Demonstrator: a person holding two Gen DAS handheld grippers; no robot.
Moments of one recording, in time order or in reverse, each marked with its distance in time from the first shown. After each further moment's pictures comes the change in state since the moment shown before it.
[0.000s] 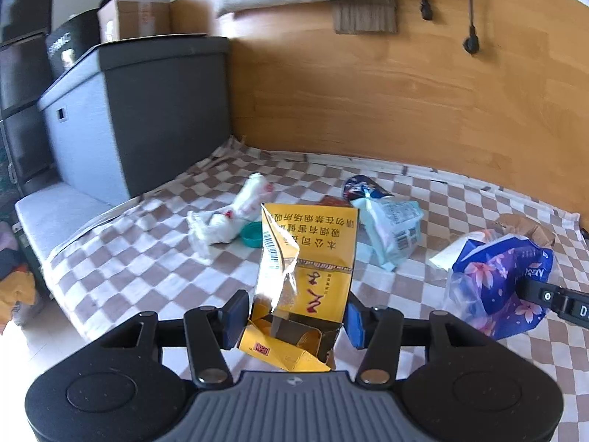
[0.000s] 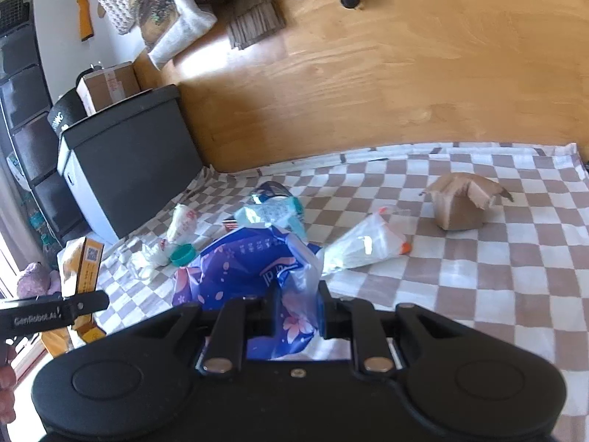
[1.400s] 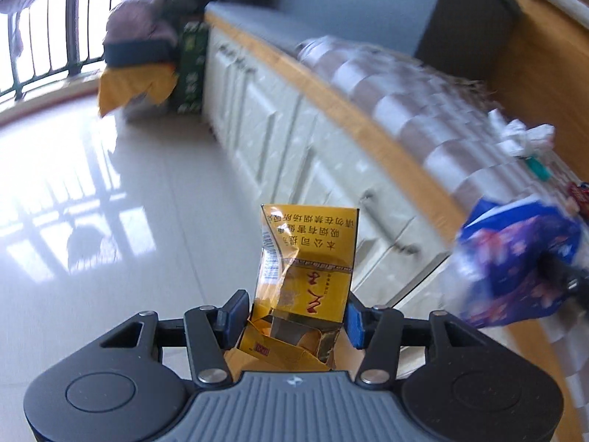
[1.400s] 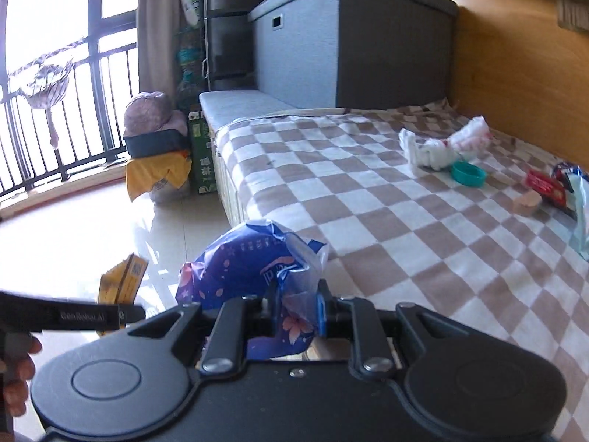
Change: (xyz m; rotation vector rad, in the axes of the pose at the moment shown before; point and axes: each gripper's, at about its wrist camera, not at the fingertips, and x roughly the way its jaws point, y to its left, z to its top) left arm -0.010 0.254 -0.207 -0.588 0.237 0.264; right arm 0.072 0.271 -0.150 -0.576 0.190 0.333
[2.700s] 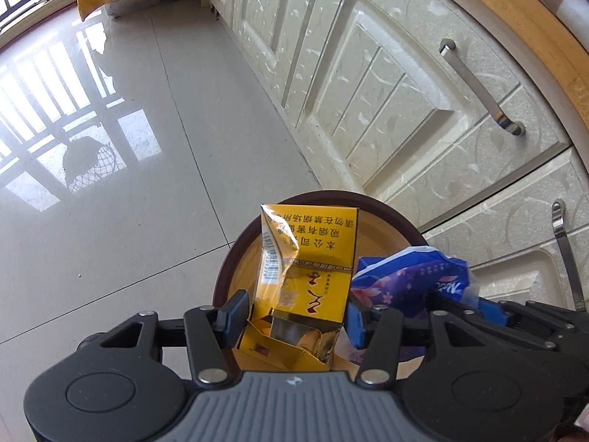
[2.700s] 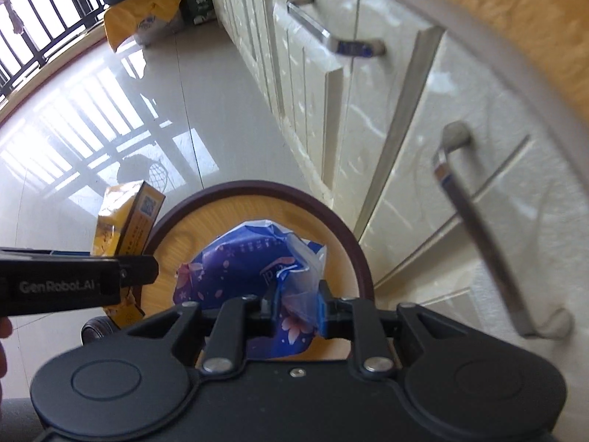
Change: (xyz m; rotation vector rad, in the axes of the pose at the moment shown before) left arm 0.117 0.026 -0.034 0.015 0.373 0.036; right arm 0.177 0.057 -0.107 0.045 0.577 0.035
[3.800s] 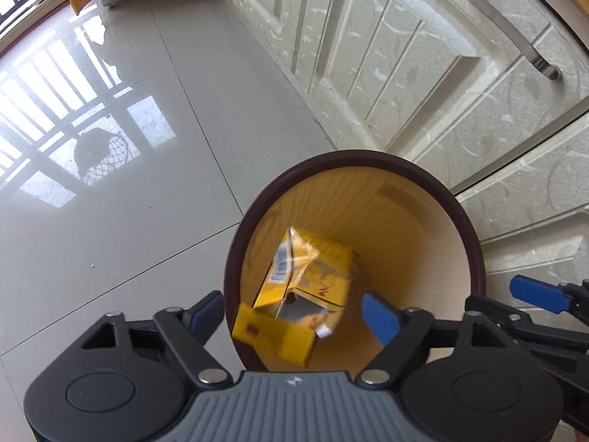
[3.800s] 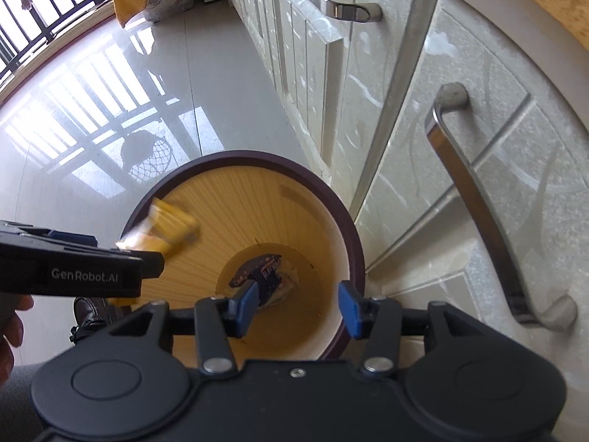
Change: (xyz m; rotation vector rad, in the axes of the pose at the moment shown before) left arm 0.031 -0.004 -0.010 0.054 0.083 0.082; right arm -0.002 -0.019 -0.012 -0.059 0.052 0.012
